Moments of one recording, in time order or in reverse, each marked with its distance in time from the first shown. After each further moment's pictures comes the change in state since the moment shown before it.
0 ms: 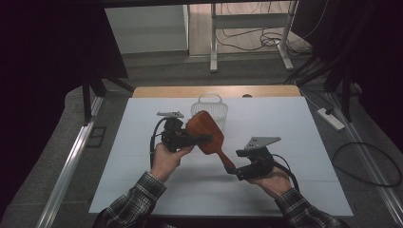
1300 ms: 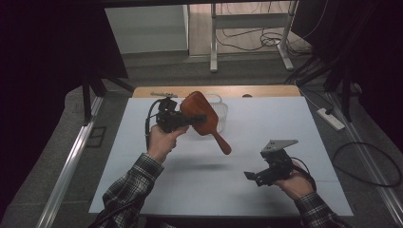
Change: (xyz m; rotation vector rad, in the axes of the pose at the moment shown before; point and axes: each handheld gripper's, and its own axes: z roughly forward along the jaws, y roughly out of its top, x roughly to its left) left arm 0.019 0.046 -0.020 -0.041 0.049 -0.028; right arm -0.024 -0.029 -0.034 0.099 -0.116 0.025
